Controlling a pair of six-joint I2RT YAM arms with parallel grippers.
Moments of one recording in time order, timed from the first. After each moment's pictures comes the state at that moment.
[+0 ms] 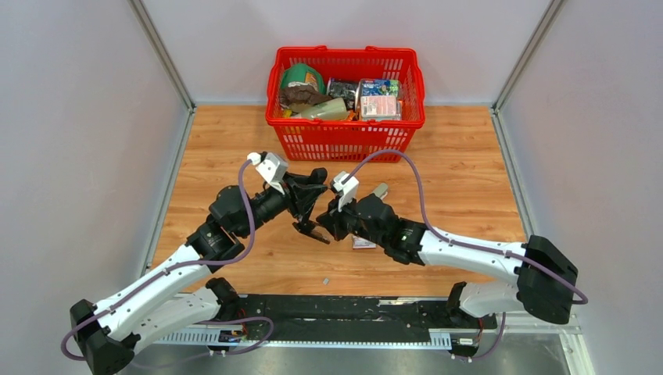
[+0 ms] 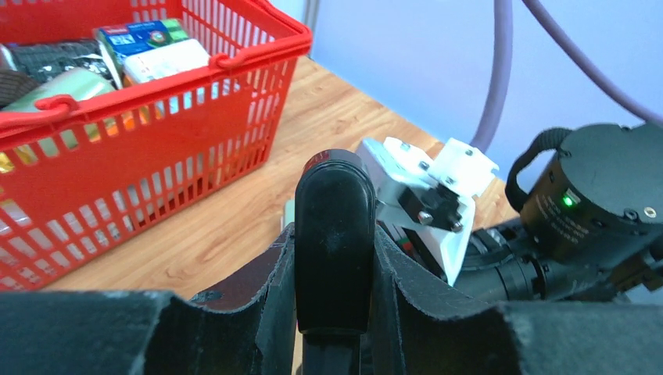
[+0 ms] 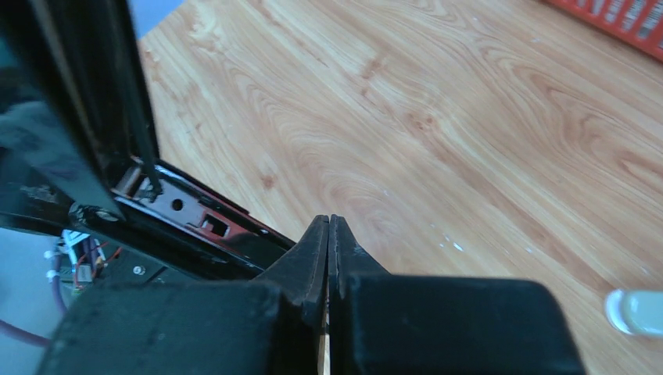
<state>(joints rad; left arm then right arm) -0.80 0.79 0.71 0.14 0.12 -0.23 1.08 1.28 0.76 0.20 0.09 0.33</state>
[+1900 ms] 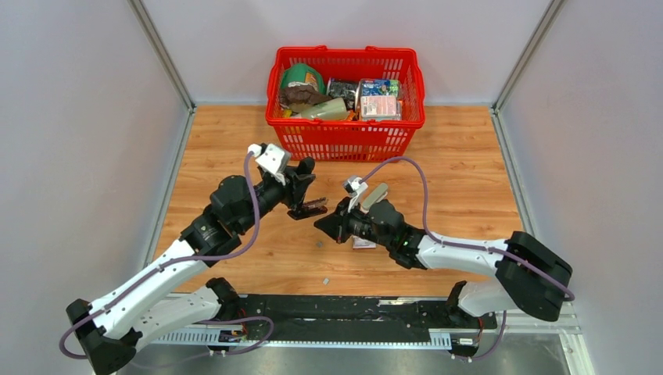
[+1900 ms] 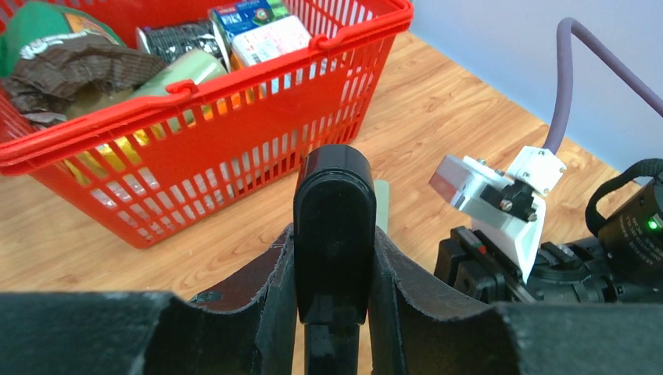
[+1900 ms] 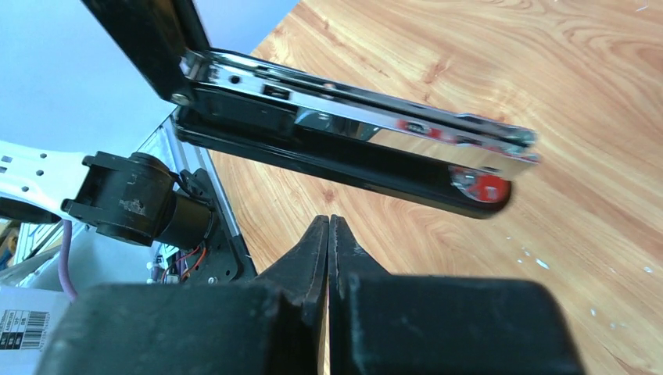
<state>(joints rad) -0.80 0.85 0.83 -0.04 -0.09 -0.10 1.00 1.36 0.57 0.64 -0.12 0.56</state>
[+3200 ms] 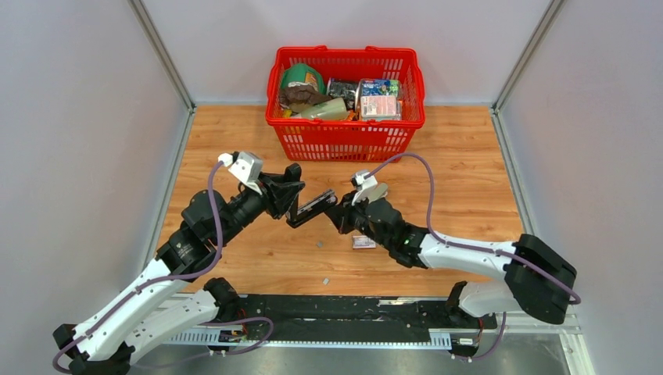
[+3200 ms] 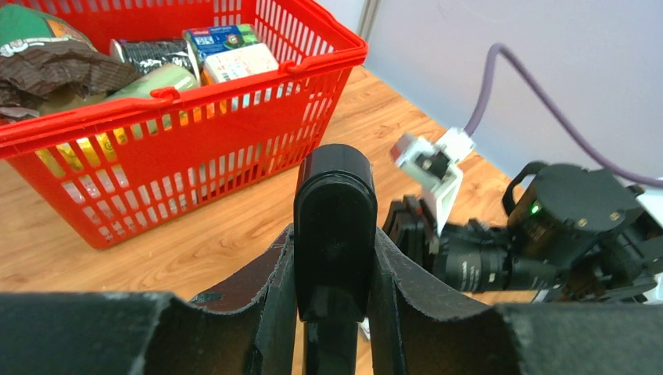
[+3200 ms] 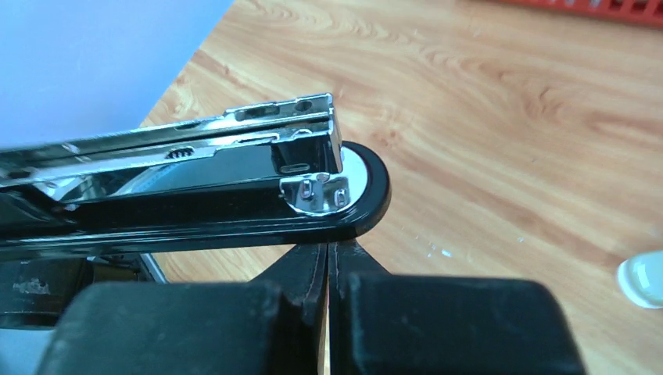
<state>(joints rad) -0.80 0.65 0.82 -0.11 -0.04 -0.22 1.02 1.33 0.60 0.50 0.16 0.55</state>
